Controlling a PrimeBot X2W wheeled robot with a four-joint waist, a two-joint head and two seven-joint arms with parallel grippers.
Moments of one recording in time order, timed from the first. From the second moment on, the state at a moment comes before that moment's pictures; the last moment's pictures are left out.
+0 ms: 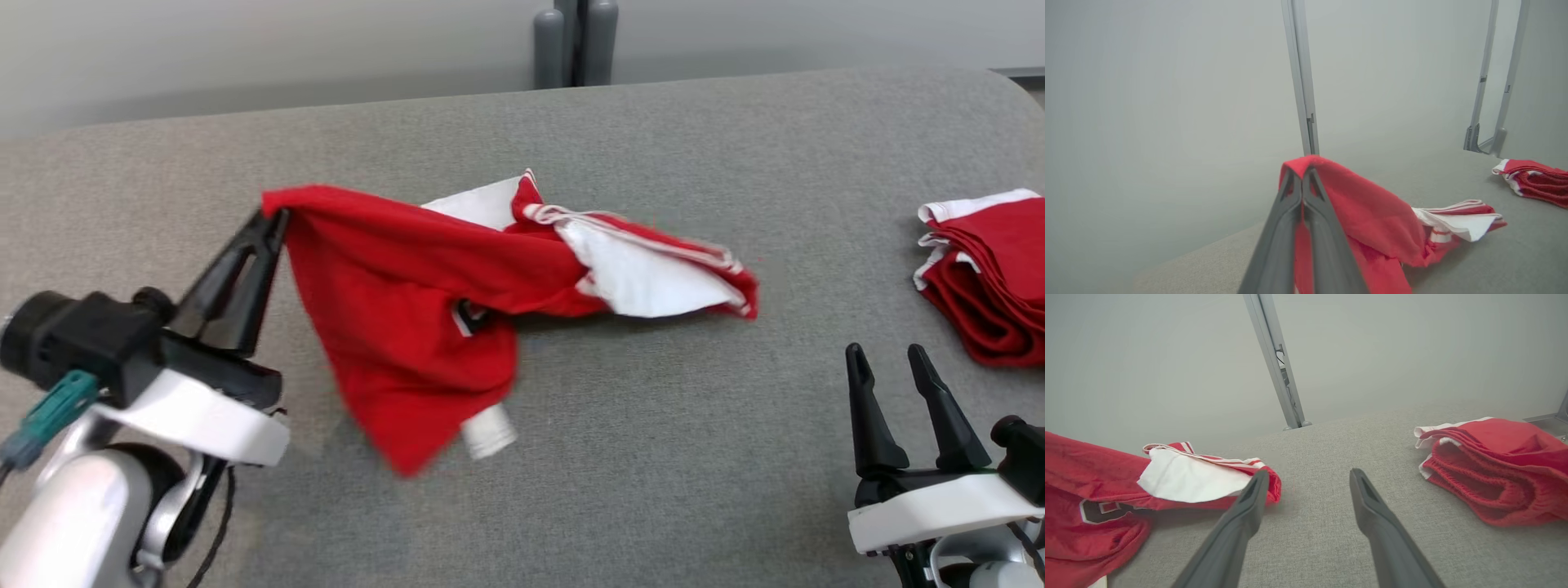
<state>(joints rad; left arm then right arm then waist) -0.30 0.46 -0.32 -0.15 -0.45 0.03 -0.03 -0.04 -0.05 -0.03 0.04 0.33 0.13 -0.11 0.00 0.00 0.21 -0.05</state>
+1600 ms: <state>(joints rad) 0.03 0.33 -0.17 -0.12 -0.40 0.17 -0.26 0.02 -0.05 -0.06 -0.11 0.23 0.13 0.01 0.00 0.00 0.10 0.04</state>
